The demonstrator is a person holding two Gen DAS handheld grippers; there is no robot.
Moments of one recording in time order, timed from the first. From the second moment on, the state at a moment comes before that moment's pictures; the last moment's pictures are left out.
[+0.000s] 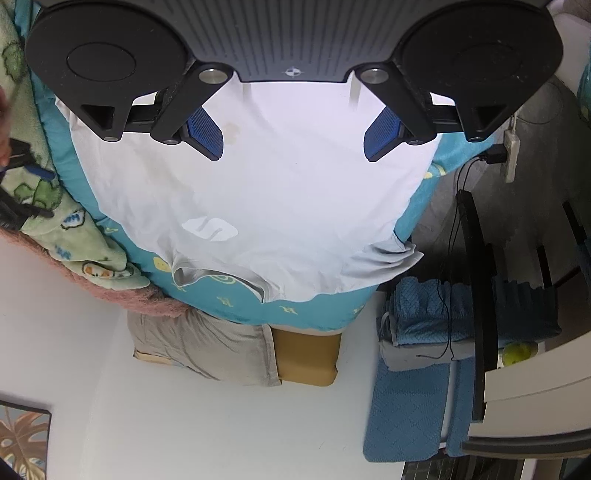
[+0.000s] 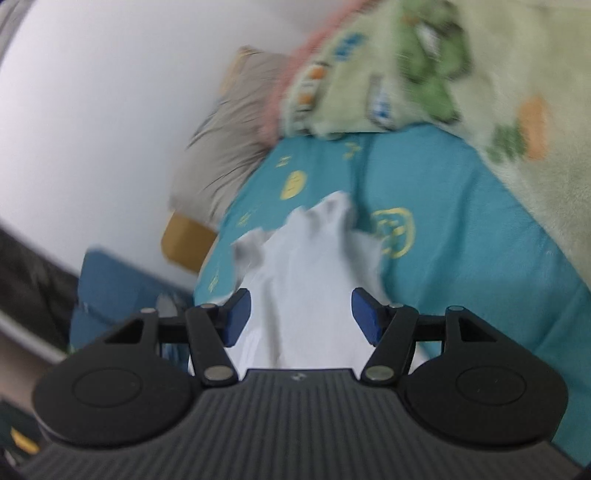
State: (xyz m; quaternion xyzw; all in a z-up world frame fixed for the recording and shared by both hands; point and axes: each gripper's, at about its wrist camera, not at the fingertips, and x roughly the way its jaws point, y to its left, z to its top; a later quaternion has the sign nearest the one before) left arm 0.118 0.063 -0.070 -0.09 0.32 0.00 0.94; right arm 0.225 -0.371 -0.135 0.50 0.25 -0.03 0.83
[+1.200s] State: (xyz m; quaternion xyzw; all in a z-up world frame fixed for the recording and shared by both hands) left arm 0.166 0.033 -0.099 -0.10 0.35 -0.05 0.93; right arm 0.356 -0.148 -0.144 -0.10 0.20 0.15 0.96
